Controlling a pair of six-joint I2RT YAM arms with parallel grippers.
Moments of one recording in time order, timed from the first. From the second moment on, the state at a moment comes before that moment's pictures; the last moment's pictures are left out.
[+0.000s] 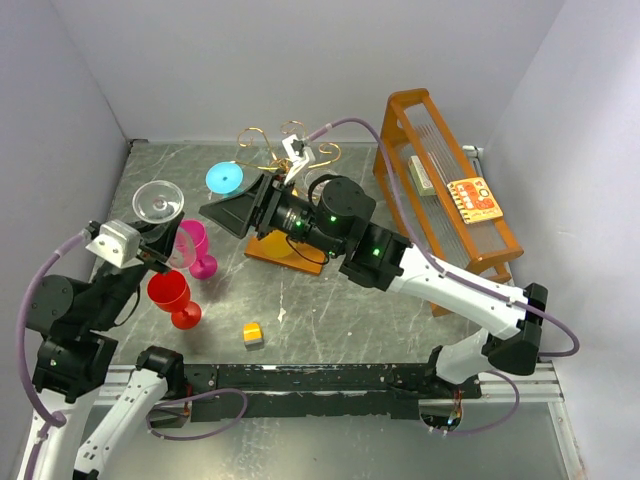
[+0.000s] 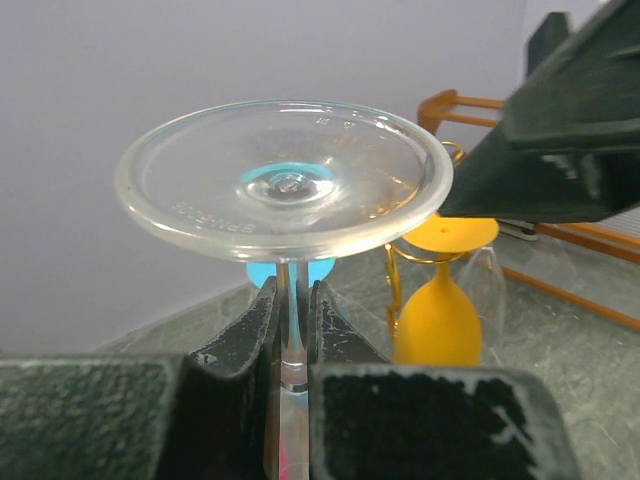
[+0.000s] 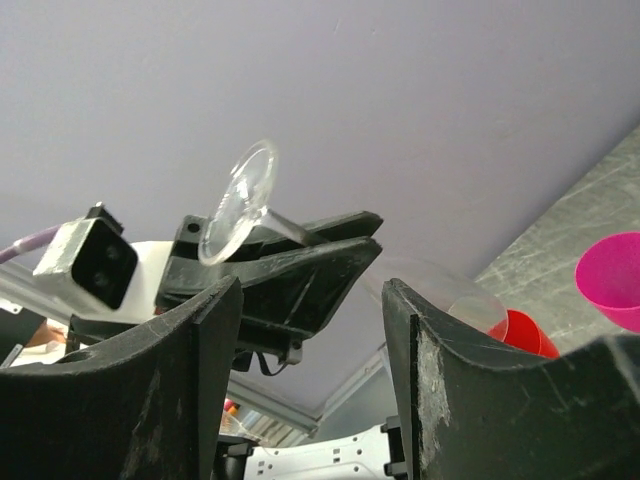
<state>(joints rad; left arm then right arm) -0.30 0.42 0.95 -0.25 0.23 0.10 1.15 1.45 1.52 0.10 -0.01 0.81</state>
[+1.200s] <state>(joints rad) -0.30 0.39 0.90 -0.27 0.23 0.22 1.15 1.61 1.66 0.08 -0.20 1.13</state>
